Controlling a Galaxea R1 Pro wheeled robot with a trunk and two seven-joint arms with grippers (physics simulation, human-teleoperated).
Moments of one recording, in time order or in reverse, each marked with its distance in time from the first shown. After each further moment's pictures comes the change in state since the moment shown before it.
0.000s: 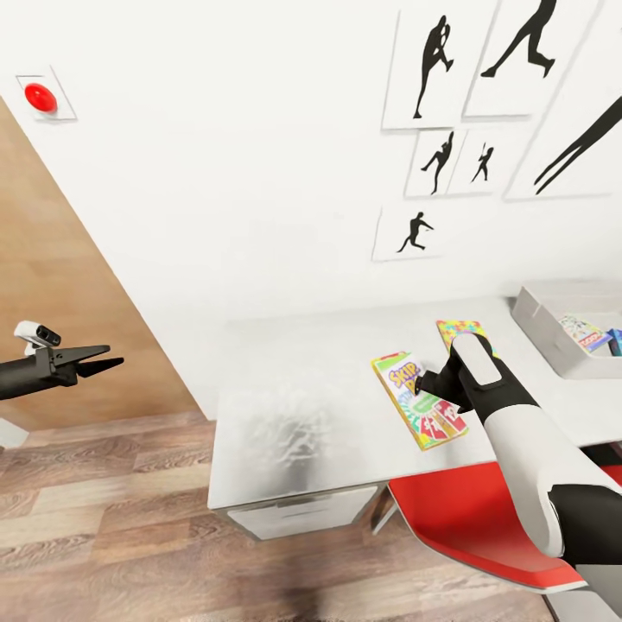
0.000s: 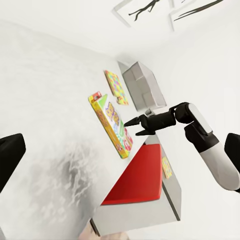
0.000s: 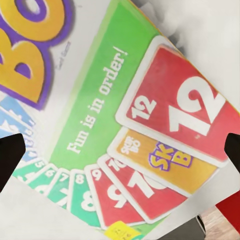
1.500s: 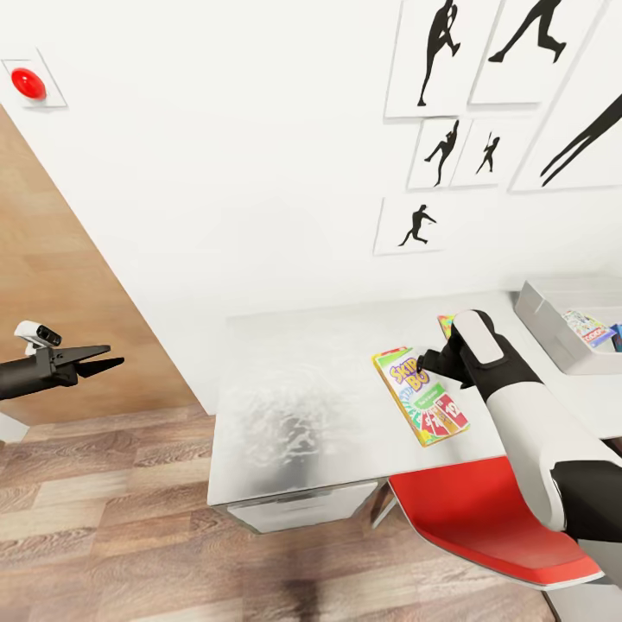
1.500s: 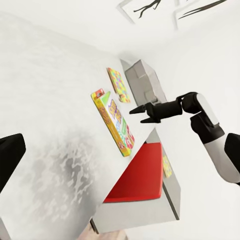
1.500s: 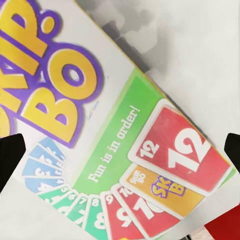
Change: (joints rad) left arm 0.000 -0.002 0.000 0.000 0.000 0.001 0.000; right arm -0.089 -0.015 0.066 0.001 0.002 0.021 0.002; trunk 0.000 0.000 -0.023
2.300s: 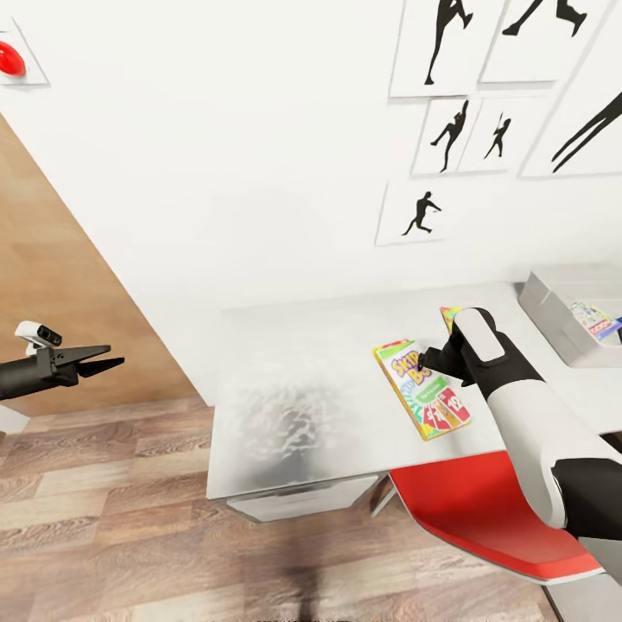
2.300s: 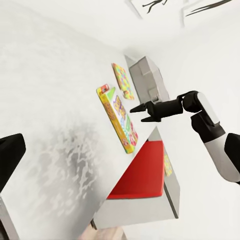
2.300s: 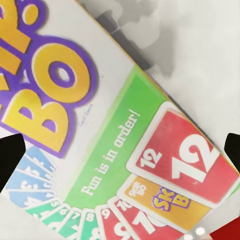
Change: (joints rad) left arm 0.000 -0.002 0.000 0.000 0.000 -0.001 0.000; right arm -0.009 -0.003 0.000 0.001 0.001 0.000 0.001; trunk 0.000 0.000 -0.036
